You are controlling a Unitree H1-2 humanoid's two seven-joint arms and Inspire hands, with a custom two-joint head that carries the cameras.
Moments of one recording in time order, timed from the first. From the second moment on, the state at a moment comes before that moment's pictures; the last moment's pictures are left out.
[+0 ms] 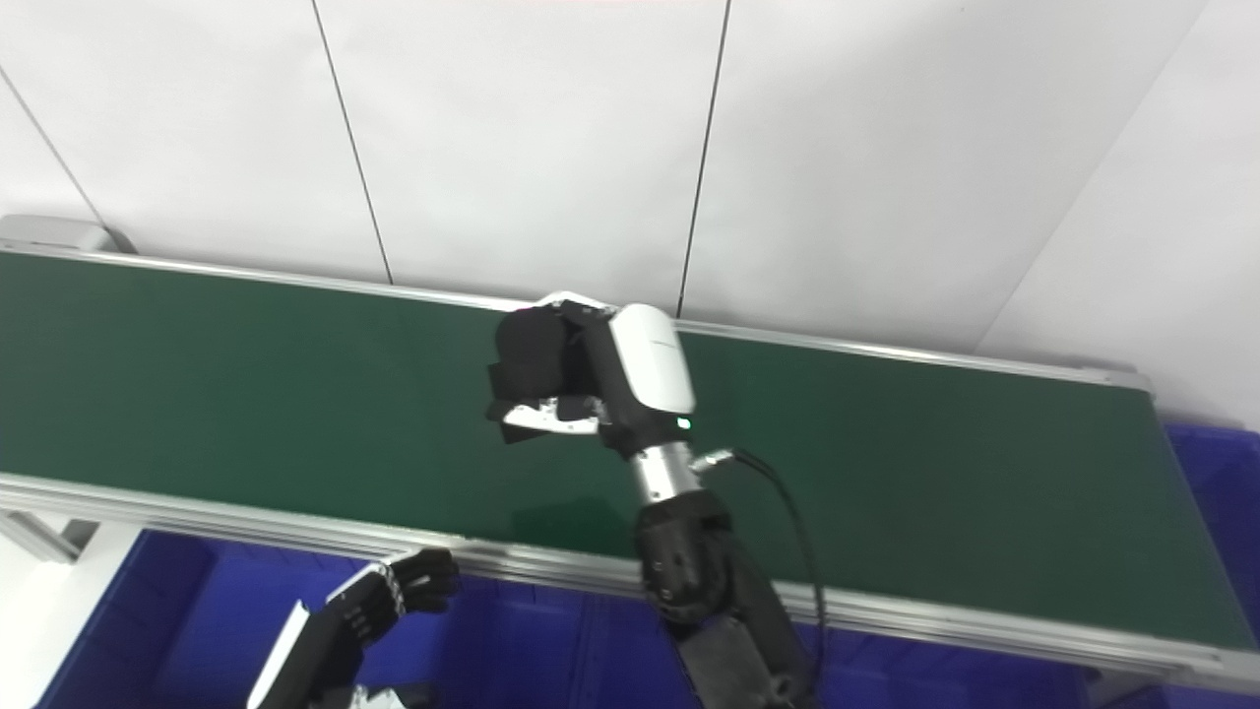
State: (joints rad) left arm 0.44 0.19 -0.28 -0.06 -0.04 -0.44 0.04; right arm -0.29 -0.01 0.38 0.15 -0.62 -0.16 -0.24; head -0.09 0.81
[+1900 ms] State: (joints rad) left arm 0.40 0.06 -0.05 -0.12 -0.09 -0.44 -0.28; right arm 0.27 -0.22 0.09 0.23 -0.59 -0.23 -0.28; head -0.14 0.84
